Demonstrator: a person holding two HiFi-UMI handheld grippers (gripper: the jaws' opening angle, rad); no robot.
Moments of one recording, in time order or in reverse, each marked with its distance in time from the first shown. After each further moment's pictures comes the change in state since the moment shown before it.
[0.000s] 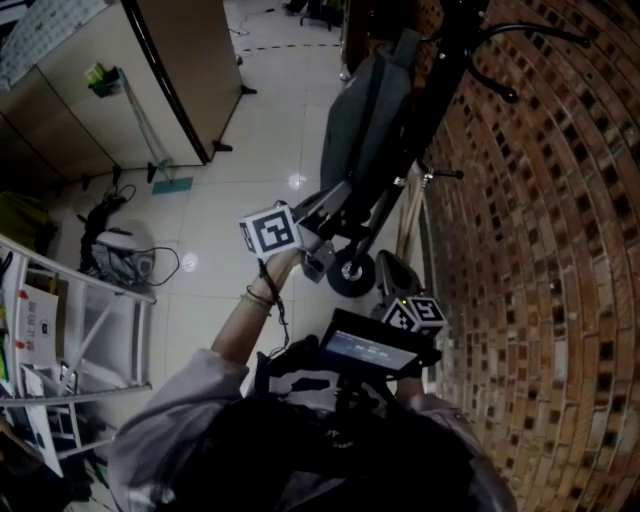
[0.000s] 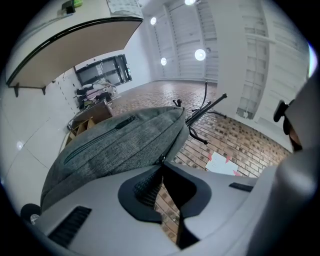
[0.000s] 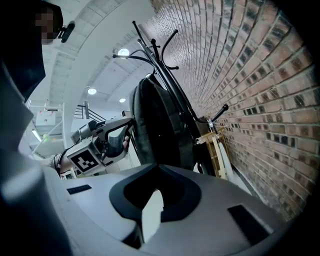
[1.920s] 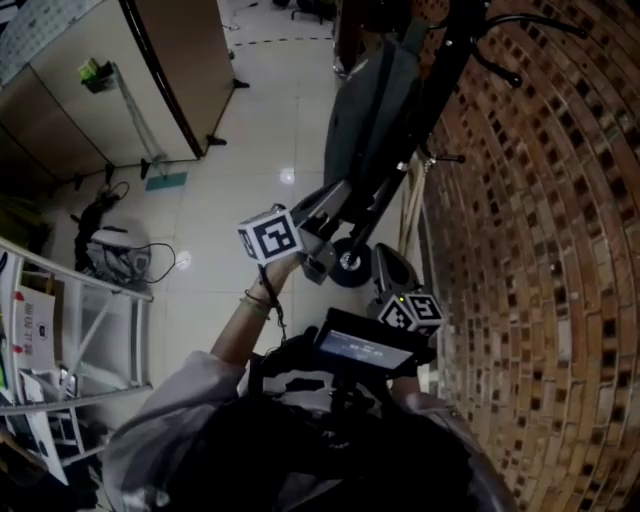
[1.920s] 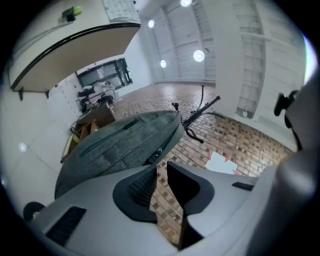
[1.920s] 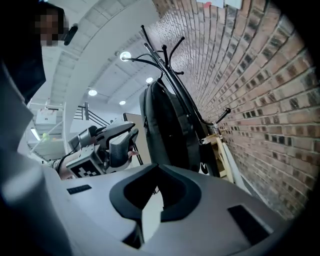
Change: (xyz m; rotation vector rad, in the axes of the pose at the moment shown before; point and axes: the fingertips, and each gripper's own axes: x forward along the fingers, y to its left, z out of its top) left arm -0.036 -0.004 -0.007 0.061 -0.015 0.037; right arm -0.011 0.036 -0.005 -0.009 -0.051 -0.013
